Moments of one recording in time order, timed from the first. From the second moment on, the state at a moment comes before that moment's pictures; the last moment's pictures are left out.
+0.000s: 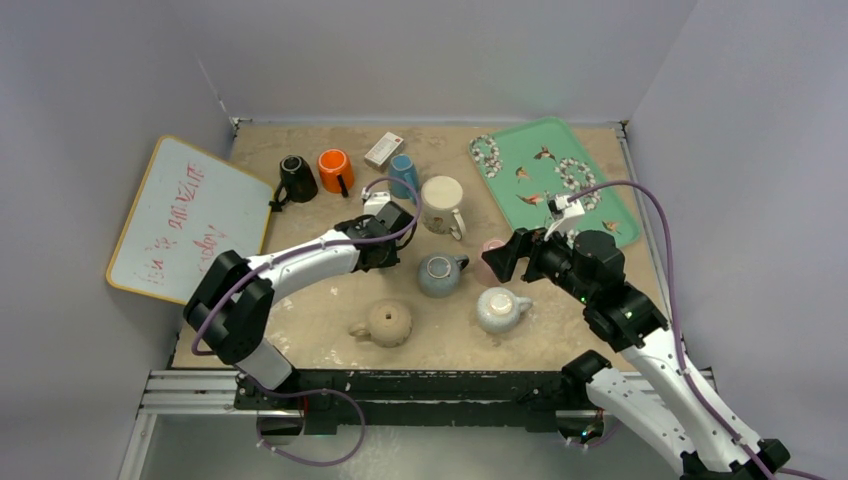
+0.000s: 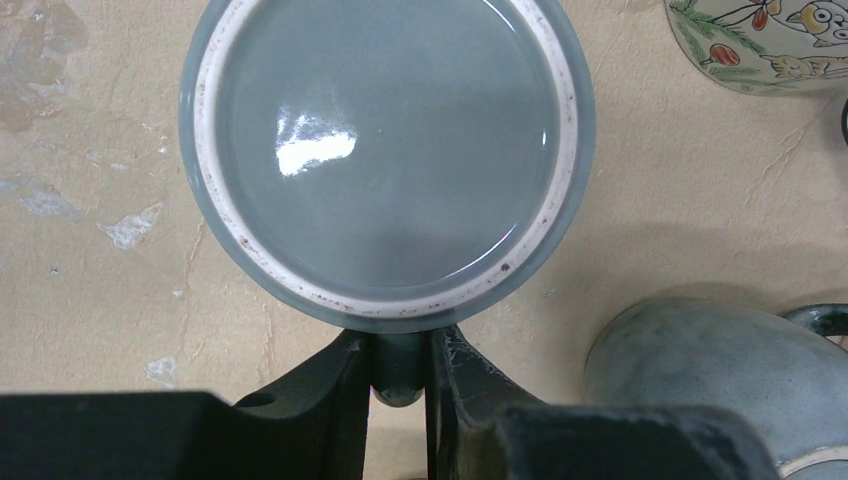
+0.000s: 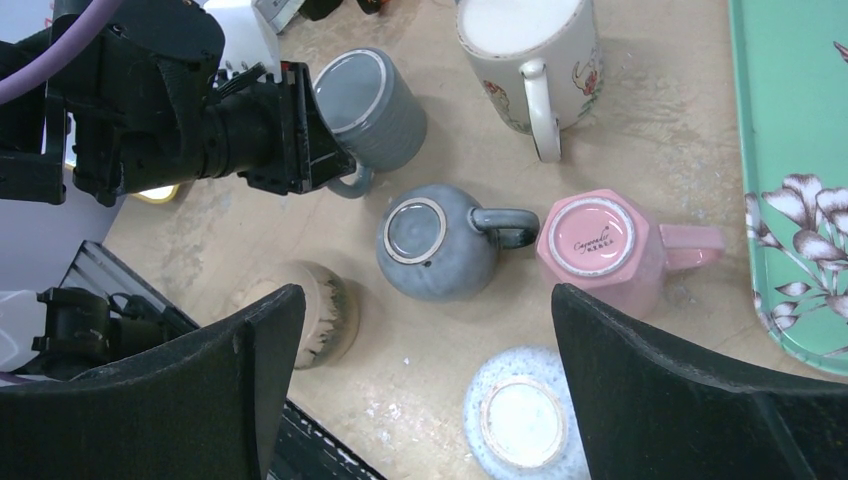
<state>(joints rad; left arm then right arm) -0.72 1.59 1.02 -0.51 -0.46 -0.74 0.53 0.65 0.75 -0.42 -0.13 0.44</state>
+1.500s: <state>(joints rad) -0.55 1.22 0.89 -0.48 -0.21 -0.81 0.60 0.96 0.71 -0.05 -0.27 0.65</state>
